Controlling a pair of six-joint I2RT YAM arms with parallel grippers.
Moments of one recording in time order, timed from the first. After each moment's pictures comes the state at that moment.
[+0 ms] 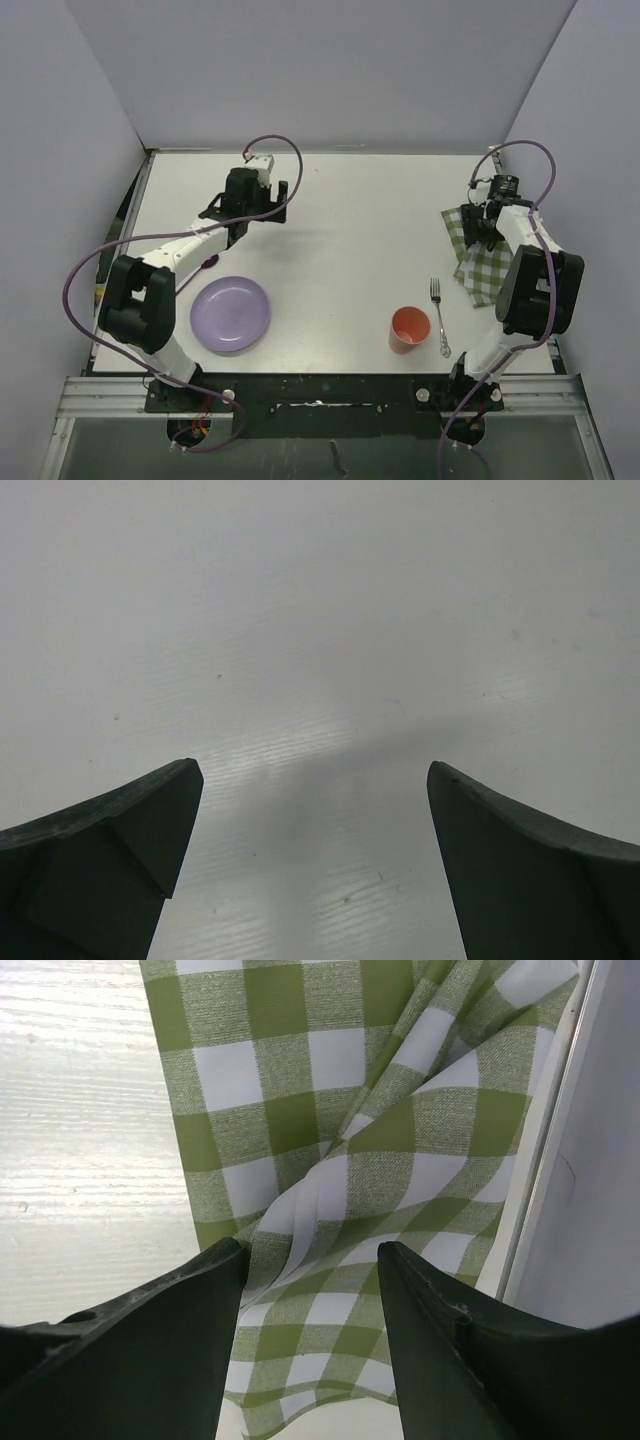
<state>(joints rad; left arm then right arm) -0.38 1.64 1.13 -0.04 -0.09 -0.14 -0.23 1.72 1.22 -0.57 0.04 -0.33</state>
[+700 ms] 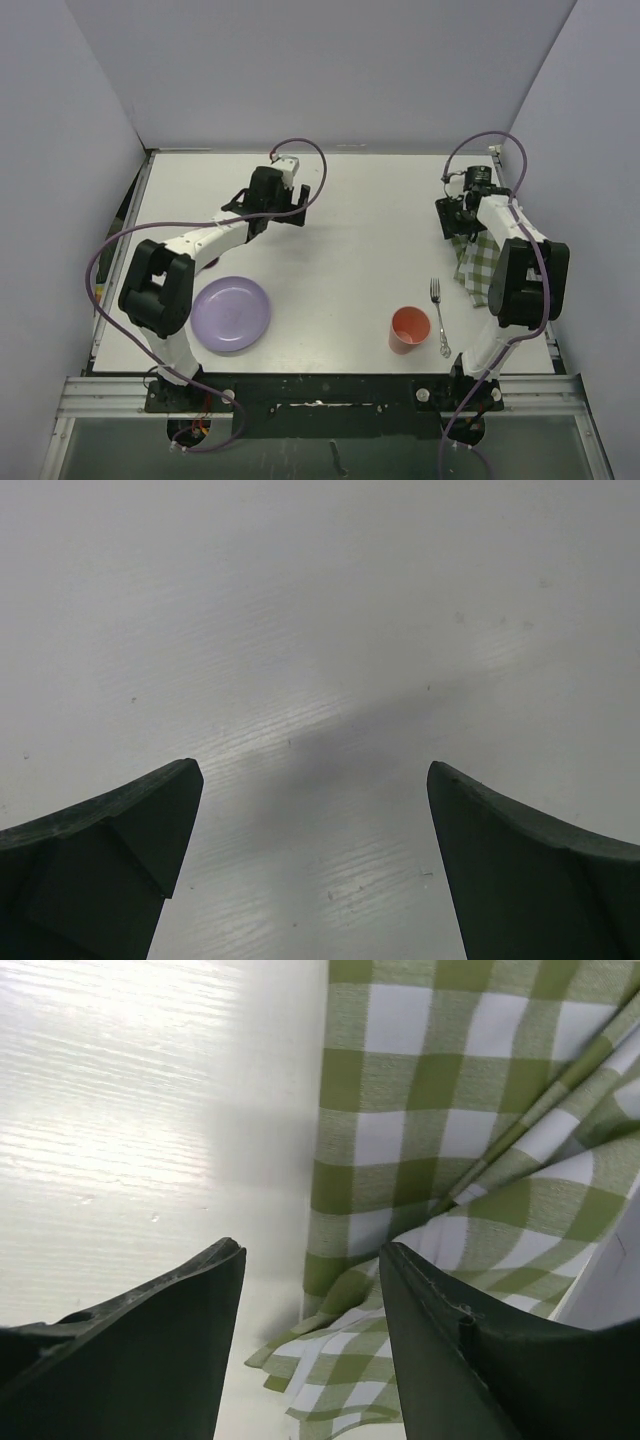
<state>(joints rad) -0.47 1.79 1.26 -0.08 -0.08 -0.13 -0.12 1.78 1.31 -0.63 0.01 -0.32</state>
